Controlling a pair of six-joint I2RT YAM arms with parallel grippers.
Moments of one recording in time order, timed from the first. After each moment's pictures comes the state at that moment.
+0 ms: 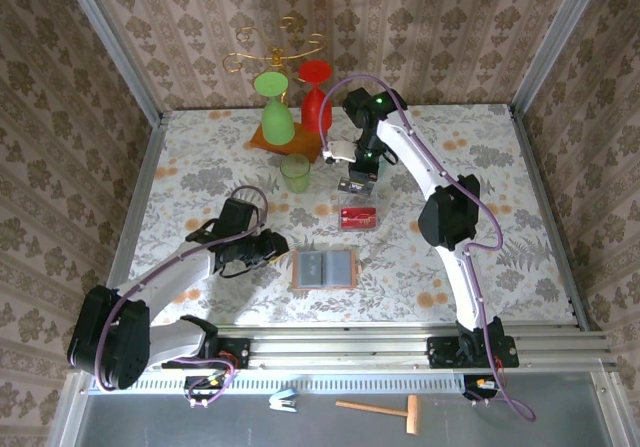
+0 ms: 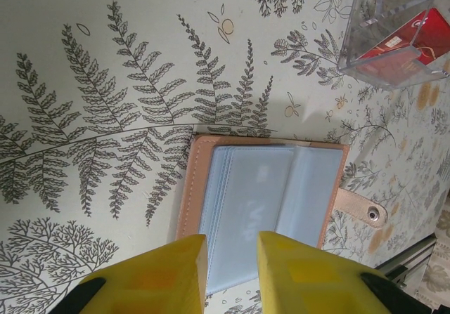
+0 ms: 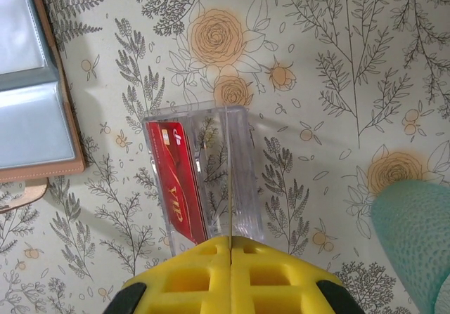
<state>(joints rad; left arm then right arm) -0.47 1.19 0.59 -0.39 0.45 -0.83 0.43 2.33 2.43 -1.57 -0.20 -0.94</state>
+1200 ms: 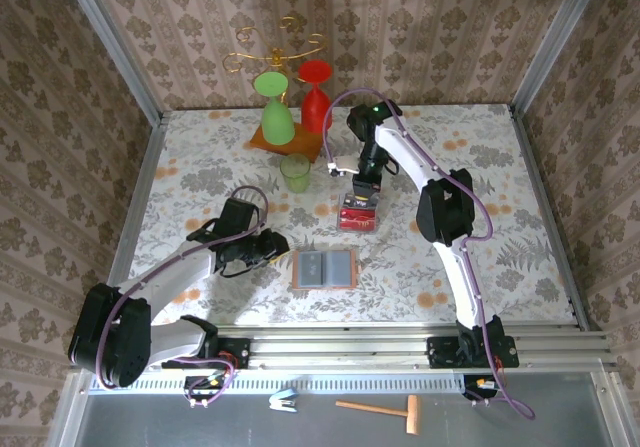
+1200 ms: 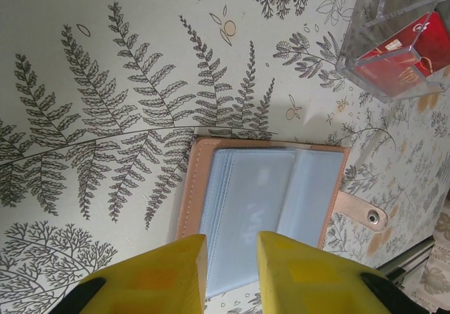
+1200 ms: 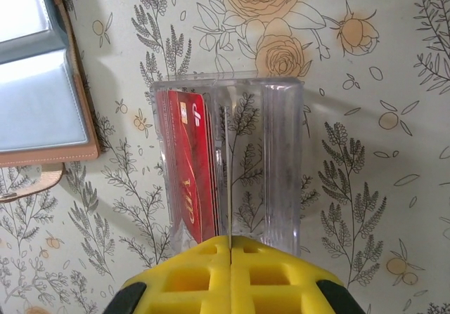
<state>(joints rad) -0.47 1.20 0.59 -0.38 0.45 -0.84 0.40 2.40 2.34 -1.59 -0.26 -0.96</state>
